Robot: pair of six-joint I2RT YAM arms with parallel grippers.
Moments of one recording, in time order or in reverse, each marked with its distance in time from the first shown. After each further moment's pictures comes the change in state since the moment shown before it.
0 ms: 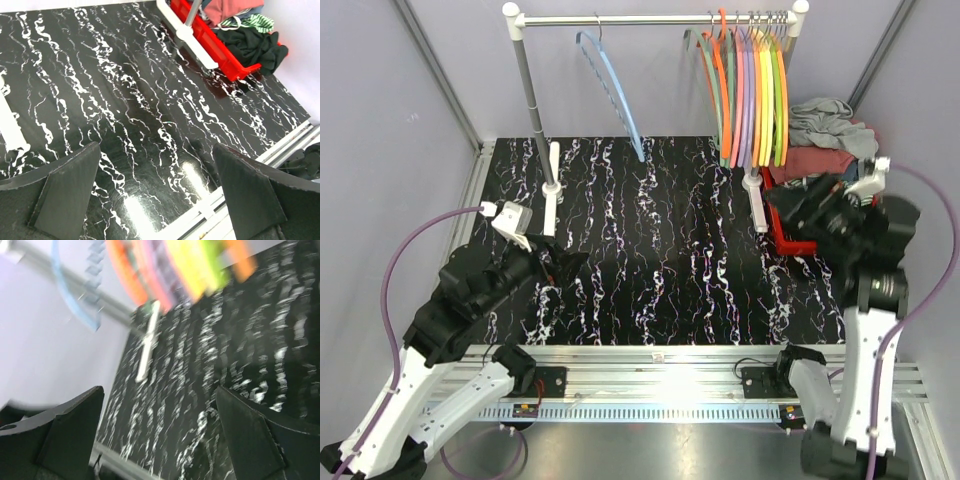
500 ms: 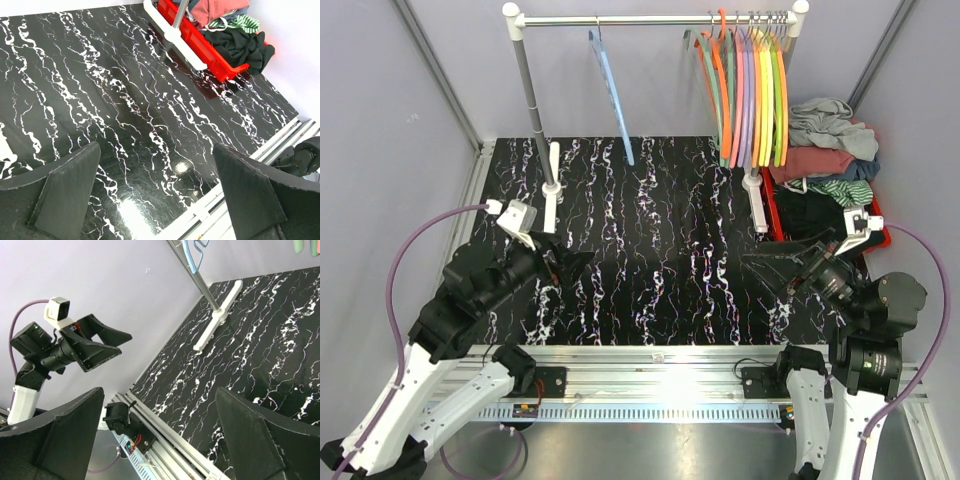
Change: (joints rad) left arm 0.000 0.015 -0.015 0.055 0.051 -0.003; right arm 0.034 -0.443 -0.186 0.089 -0.364 0.144
